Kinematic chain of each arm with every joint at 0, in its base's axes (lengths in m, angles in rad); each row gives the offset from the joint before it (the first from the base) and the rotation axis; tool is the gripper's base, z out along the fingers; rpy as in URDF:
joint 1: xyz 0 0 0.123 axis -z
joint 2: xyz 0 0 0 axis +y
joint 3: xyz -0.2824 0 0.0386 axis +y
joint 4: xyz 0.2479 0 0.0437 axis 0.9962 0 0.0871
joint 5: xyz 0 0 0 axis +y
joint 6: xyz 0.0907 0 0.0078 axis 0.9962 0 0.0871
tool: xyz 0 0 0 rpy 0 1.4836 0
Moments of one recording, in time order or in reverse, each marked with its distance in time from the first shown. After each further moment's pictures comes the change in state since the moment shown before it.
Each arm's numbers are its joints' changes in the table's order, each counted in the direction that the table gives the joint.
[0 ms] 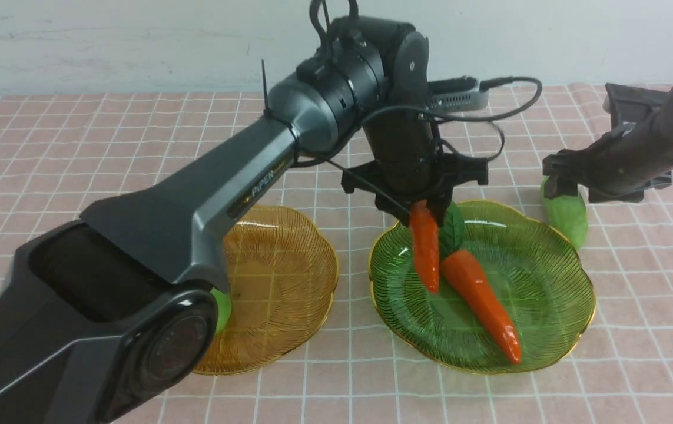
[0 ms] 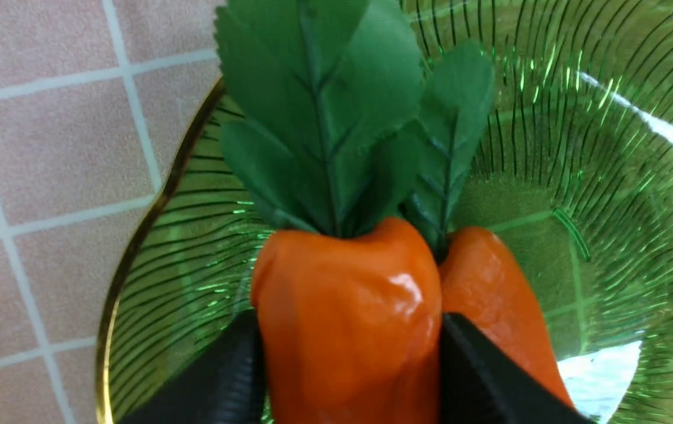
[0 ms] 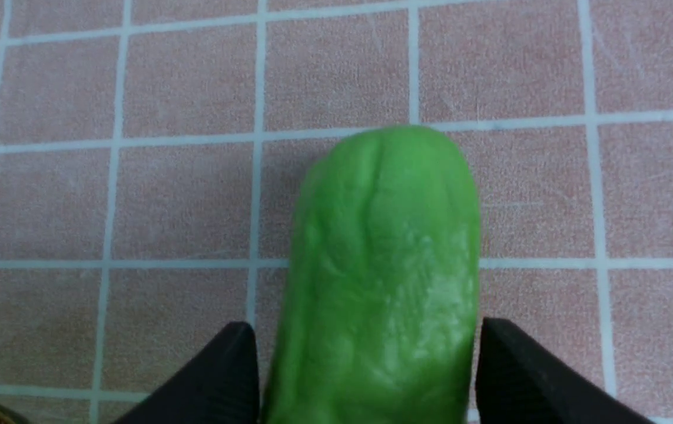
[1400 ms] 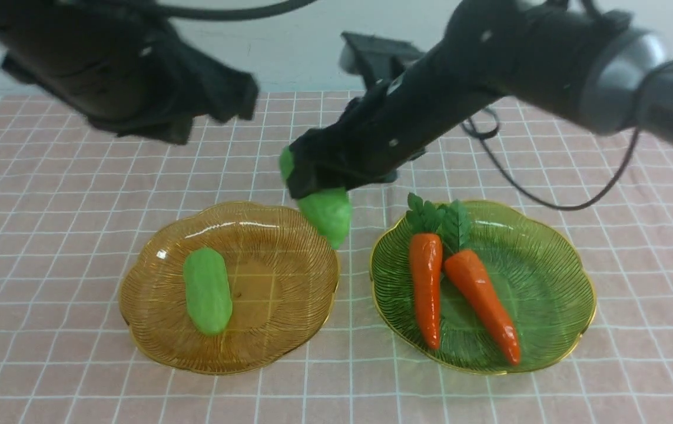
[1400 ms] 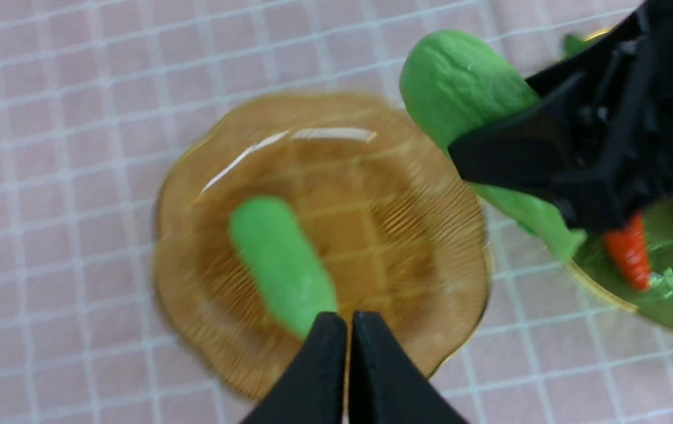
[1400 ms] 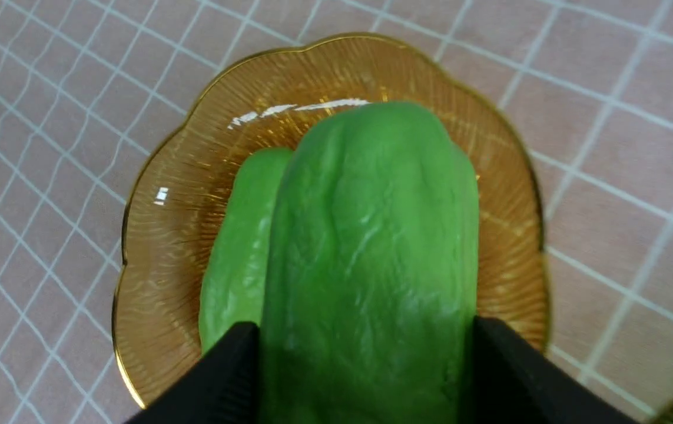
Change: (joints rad) right arm -0.525 -0.116 -0.290 0.189 0.330 0.021; left arm -0.042 -1.001 0.766 0.395 0.005 0.042
